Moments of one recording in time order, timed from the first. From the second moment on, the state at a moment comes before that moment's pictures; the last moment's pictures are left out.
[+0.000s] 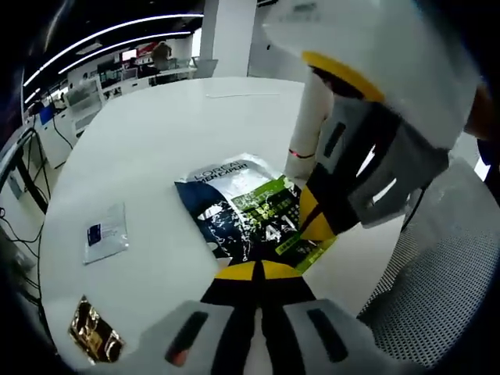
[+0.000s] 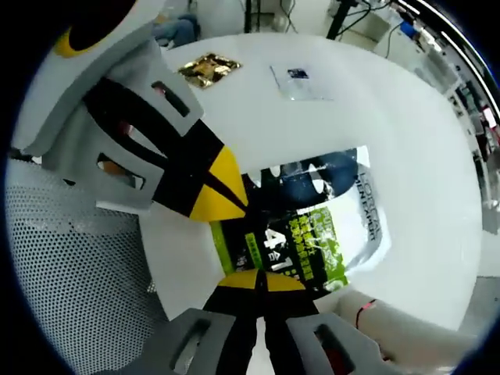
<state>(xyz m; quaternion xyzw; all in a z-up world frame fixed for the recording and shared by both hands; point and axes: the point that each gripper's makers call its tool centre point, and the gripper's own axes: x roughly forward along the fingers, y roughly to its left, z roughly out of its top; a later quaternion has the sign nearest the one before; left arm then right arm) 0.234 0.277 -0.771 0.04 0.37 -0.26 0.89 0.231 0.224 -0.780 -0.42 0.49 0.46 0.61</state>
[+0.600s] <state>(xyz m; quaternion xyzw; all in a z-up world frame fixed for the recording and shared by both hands) 0.278 0.378 -0.737 -0.08 0.36 -0.08 0.92 0.234 0.225 -0.774 -0.44 0.40 0.45 0.66</state>
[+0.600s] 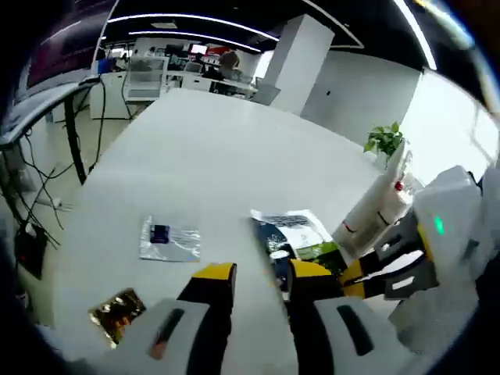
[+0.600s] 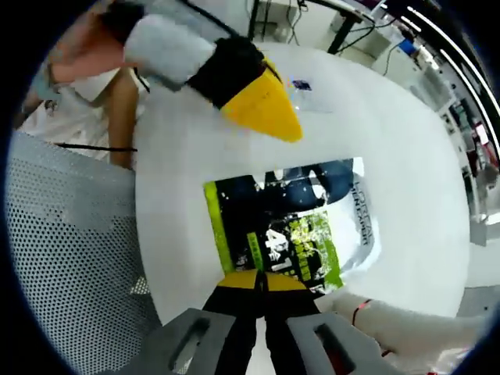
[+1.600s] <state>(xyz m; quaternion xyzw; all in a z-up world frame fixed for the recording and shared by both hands) 0.300 0.386 -0.739 -0.12 0.37 -0.03 0.92 0.205 0.213 -0.716 -0.15 0.31 0.48 0.81</state>
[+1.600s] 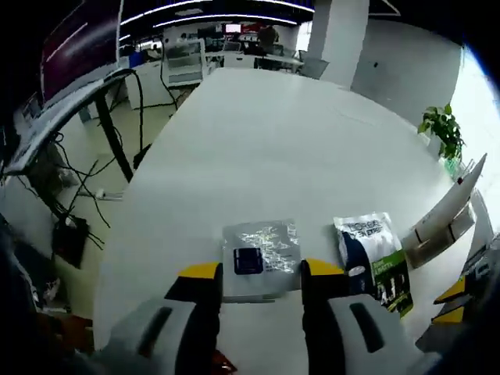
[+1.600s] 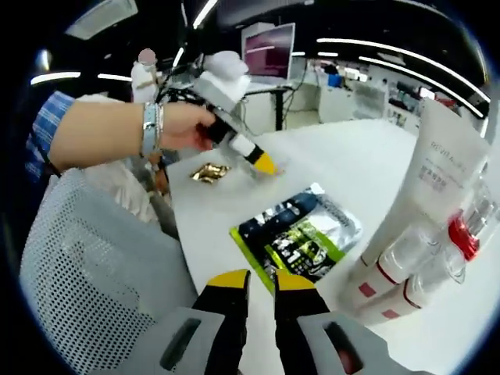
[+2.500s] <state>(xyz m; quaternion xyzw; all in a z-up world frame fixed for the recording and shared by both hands) 0.235 0.299 -0.673 -0.08 0.25 -0.19 0.95 0.233 0.275 -0.658 0.15 0.34 0.49 0.79</state>
